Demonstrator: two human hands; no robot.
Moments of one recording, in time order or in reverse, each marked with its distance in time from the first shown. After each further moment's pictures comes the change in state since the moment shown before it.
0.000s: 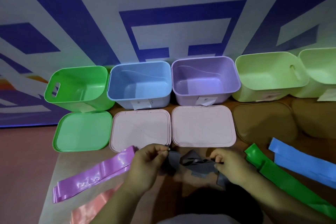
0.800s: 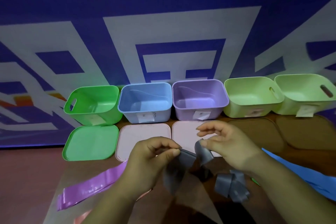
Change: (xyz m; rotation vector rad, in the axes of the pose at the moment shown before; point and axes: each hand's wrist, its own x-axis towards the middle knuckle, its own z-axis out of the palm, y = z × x) left_hand -0.076 0.082 -0.021 -0.008 -0.141 0.463; right_hand -0.107 -0.146 -0.109 0.756 0.126 -0.263
